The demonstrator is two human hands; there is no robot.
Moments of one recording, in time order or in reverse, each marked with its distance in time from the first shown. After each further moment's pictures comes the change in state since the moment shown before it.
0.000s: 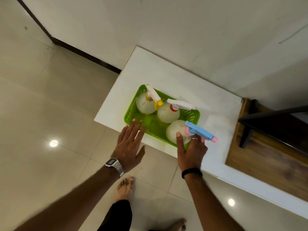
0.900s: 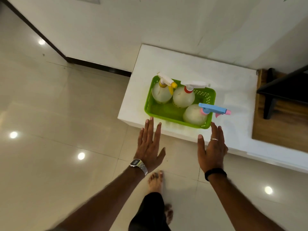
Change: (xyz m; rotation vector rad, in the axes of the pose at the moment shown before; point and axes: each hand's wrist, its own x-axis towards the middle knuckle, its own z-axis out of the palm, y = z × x) left_hand -0.055 -0.010 -0.010 -0.016 -0.157 -0.019; right_hand -0.084 0.010 0.008 0.059 0.001 0.095
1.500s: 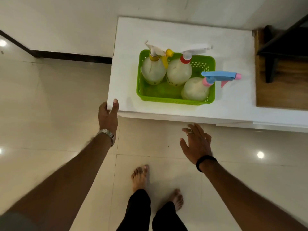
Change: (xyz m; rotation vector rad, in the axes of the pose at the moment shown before) left_hand 0.069 -0.133 -0.020 -0.859 0.224 -0.747; right_hand -0.050 0.018 0.072 -0.407 -0.459 0.006
